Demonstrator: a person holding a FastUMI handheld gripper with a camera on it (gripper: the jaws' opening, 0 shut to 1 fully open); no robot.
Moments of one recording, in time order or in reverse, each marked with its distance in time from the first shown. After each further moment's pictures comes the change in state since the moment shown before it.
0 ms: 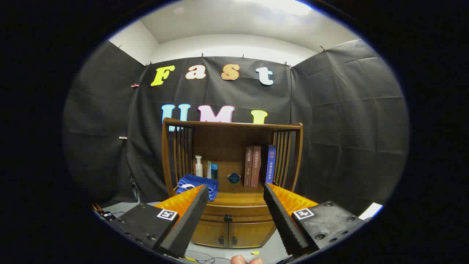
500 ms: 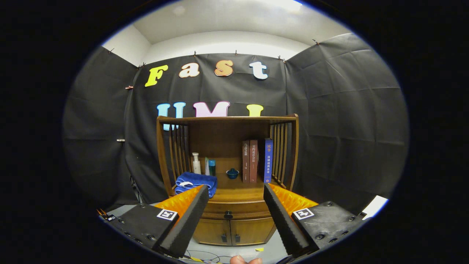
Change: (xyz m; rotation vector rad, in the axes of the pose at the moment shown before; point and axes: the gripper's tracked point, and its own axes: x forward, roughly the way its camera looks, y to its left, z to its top) arm 0.004 -0.013 -0.014 0.057 0.035 -0.019
